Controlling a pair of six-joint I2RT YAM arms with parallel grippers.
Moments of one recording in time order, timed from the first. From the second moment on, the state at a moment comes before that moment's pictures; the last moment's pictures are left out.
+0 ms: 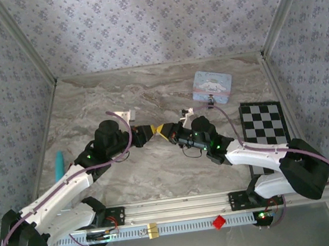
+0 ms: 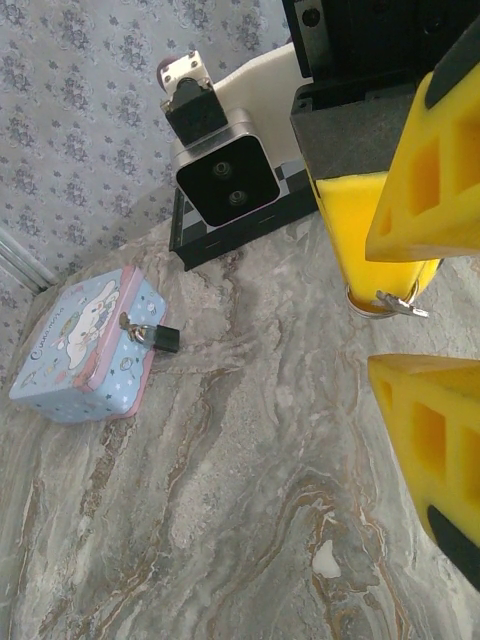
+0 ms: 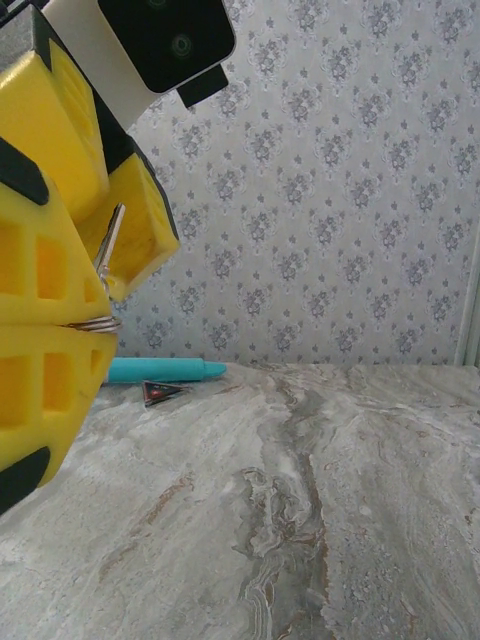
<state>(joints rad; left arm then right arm) -0.69 0.97 0.68 -0.07 0.23 -0.66 0.86 1.29 0.59 0.55 -0.17 1.38</state>
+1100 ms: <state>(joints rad) -0.70 0.99 0.69 -0.06 0.24 -0.66 0.87 1.30 0.59 0.55 -0.17 1.38</state>
